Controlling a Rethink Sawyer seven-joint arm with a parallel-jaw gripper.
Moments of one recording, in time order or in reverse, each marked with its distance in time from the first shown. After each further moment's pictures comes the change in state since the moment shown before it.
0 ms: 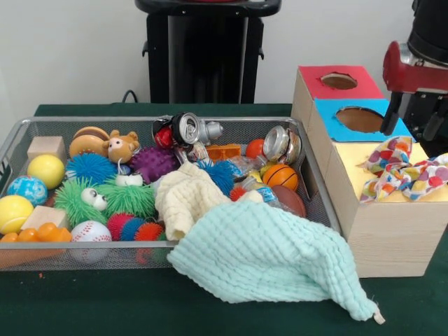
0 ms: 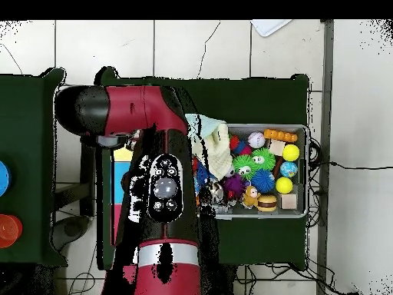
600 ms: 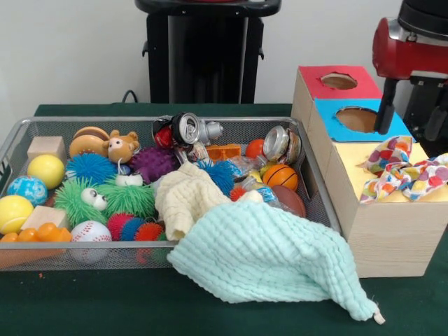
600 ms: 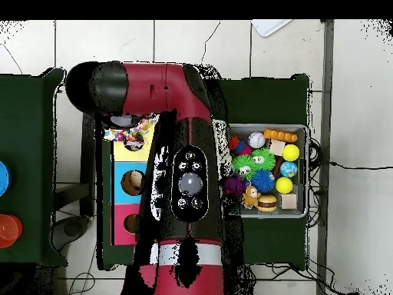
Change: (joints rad) arm -0.060 -0.002 0.005 -0.119 -0.005 -0.001 0.000
